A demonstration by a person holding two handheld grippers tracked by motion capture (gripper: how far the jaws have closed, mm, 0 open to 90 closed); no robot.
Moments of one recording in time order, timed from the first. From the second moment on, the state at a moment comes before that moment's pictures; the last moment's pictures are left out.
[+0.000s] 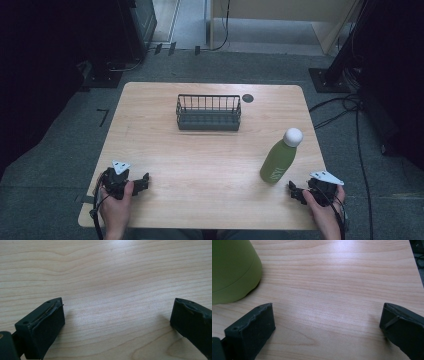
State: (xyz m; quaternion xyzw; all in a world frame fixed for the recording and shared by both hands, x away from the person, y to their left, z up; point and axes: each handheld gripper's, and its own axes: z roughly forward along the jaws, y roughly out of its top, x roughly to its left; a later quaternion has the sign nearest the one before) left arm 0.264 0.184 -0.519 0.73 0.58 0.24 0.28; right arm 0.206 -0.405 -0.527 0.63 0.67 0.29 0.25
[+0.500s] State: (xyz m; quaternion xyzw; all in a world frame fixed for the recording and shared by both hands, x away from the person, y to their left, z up) left arm 0.264 0.184 -0.519 0.73 0.58 0.24 0.28; right arm 0.204 -0.383 -0.515 0.60 0.69 0.32 0.24
